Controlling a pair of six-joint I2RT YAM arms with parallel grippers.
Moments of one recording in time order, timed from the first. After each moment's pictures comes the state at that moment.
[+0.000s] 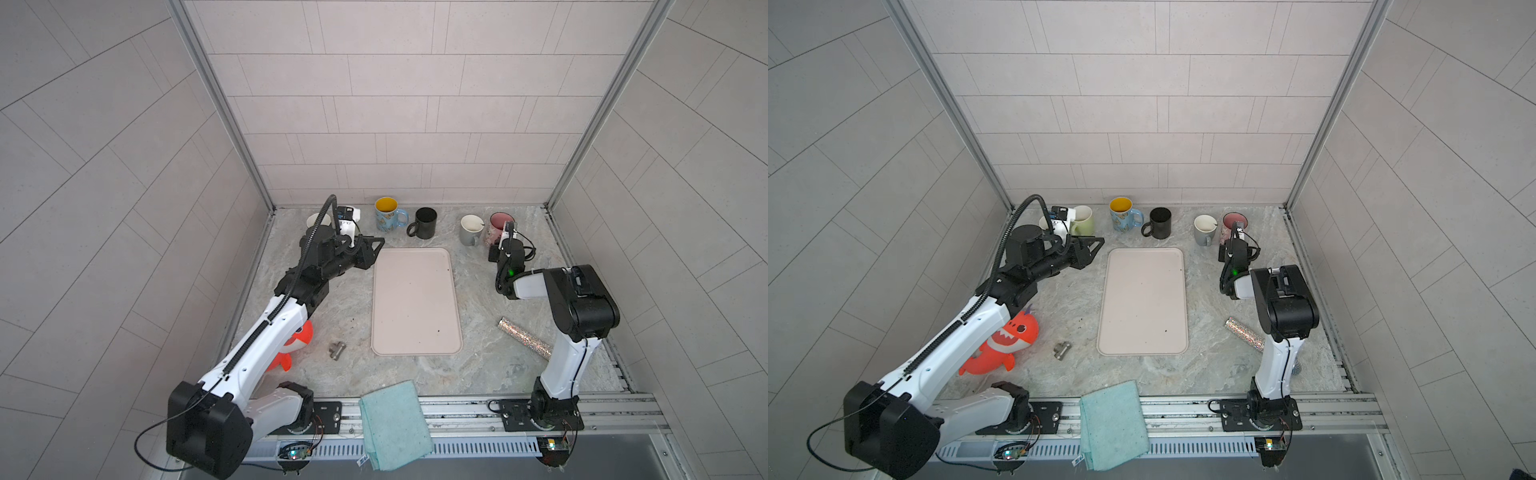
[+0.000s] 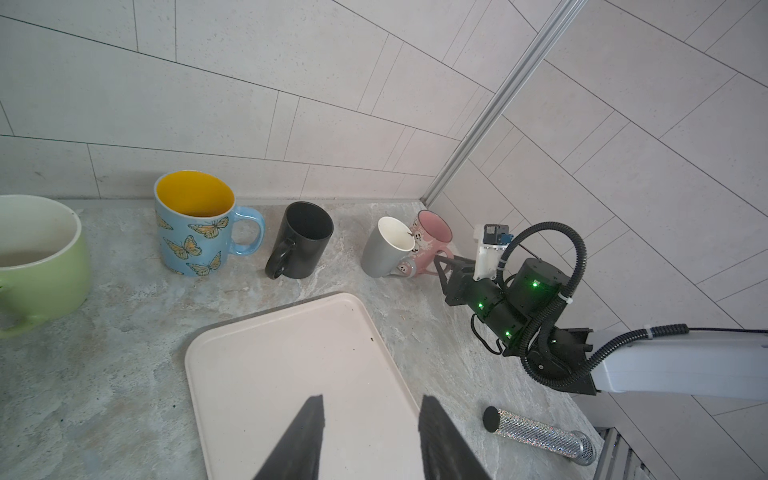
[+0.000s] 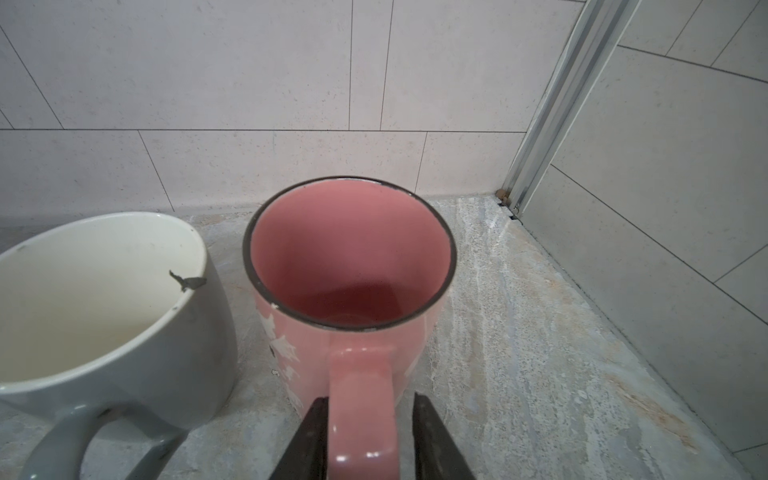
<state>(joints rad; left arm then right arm) -0.33 1.16 0.96 -0.09 0.39 -0.37 0.06 1.89 0.81 0.78 0.37 0.03</state>
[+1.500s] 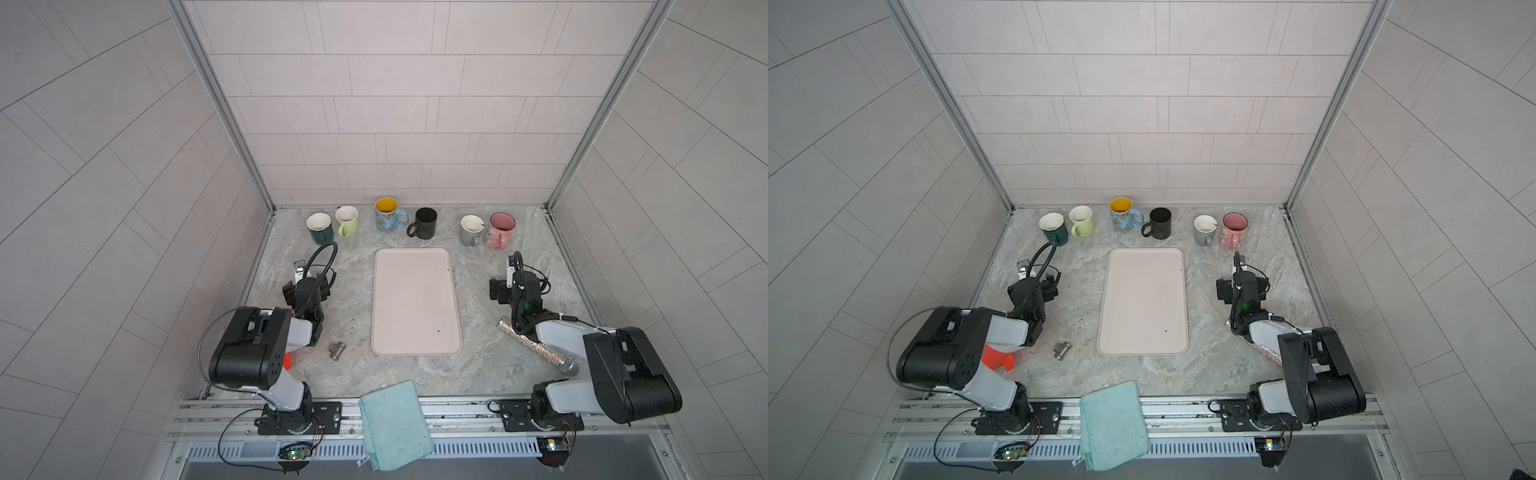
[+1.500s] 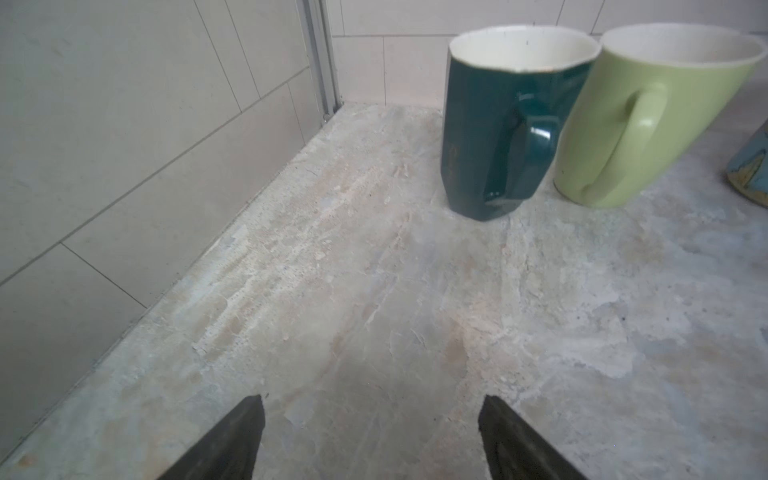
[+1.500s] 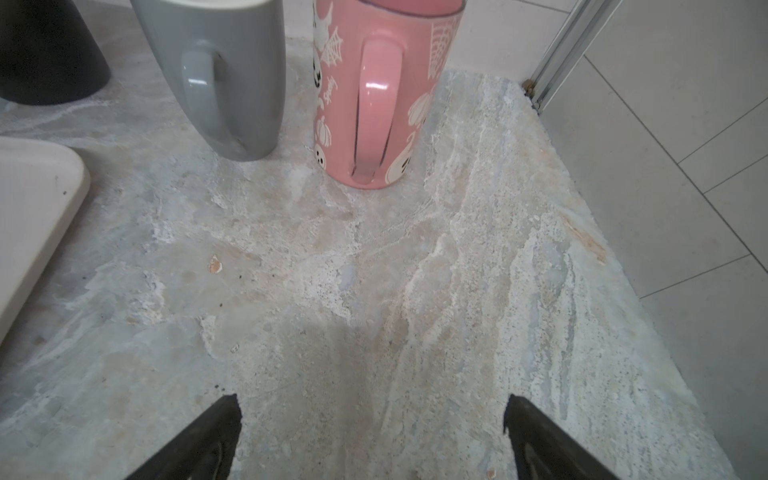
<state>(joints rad) -0.05 1.58 0.31 0.83 -0.40 -0.08 0.10 1.38 0.40 0.49 0.29 -0.05</state>
